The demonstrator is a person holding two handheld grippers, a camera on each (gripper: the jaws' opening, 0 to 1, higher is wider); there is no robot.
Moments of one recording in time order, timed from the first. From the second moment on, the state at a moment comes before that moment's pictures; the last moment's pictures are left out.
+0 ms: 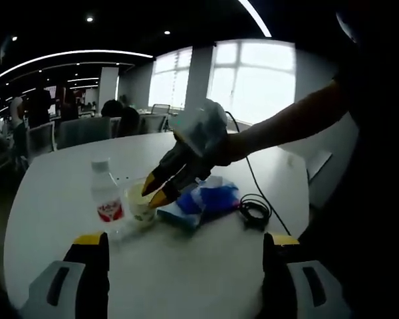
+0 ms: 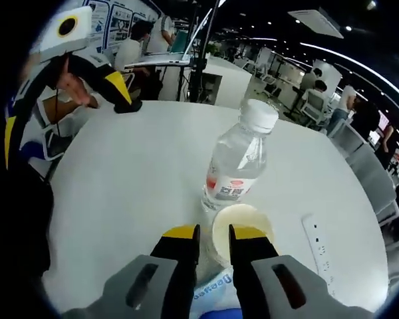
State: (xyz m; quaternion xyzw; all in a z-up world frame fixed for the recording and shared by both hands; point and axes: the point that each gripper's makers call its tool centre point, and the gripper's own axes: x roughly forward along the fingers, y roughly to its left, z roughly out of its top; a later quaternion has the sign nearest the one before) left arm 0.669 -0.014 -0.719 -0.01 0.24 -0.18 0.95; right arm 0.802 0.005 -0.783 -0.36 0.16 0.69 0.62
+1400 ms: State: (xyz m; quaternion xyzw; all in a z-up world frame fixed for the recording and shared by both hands) left arm 0.674 -0.055 -0.709 -0.01 0.21 -0.16 0.96; right arm 0.811 -0.177 -0.724 -0.12 0.23 0.52 0.81
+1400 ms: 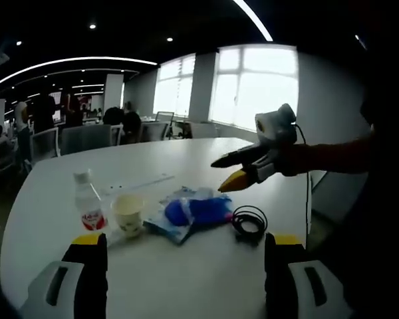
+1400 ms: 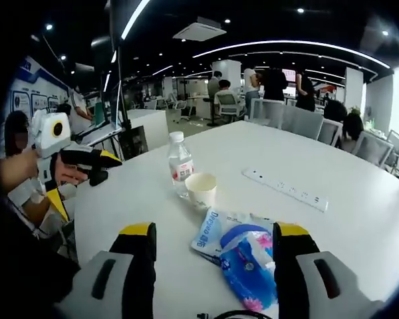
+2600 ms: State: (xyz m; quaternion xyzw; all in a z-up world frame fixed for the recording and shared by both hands) left arm 0.670 -0.064 -0.714 0.00 0.23 -0.16 0.96; right arm 0.782 -0.336 -0.735 -0.08 0.26 0.42 0.87
